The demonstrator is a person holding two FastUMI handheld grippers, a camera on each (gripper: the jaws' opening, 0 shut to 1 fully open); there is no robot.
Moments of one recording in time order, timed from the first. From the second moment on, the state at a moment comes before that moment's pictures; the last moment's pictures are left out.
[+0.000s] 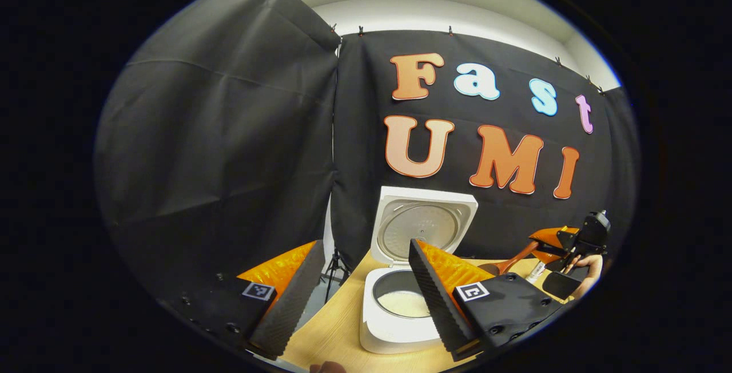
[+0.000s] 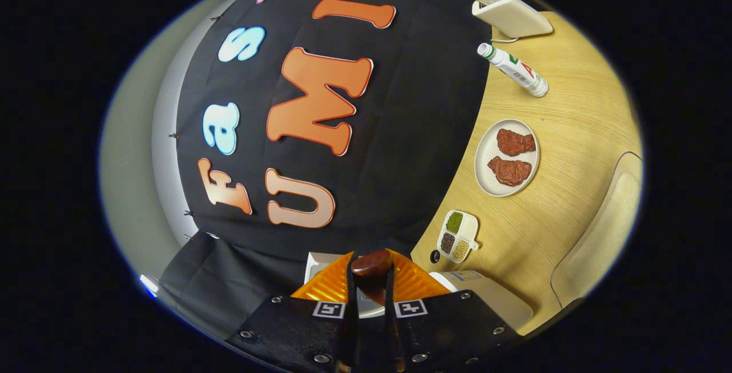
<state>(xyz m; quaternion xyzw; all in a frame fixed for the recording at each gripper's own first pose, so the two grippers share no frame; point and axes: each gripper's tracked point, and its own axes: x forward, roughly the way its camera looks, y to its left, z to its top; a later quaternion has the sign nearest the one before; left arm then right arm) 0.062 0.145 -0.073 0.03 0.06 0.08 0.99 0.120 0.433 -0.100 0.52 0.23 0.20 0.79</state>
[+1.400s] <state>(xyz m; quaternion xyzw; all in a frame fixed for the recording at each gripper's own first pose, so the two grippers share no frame) 0.043 0.192 -0.076 0.02 0.06 0.12 0.99 0.086 0.555 -0.050 0.21 0.12 0.33 0.91</state>
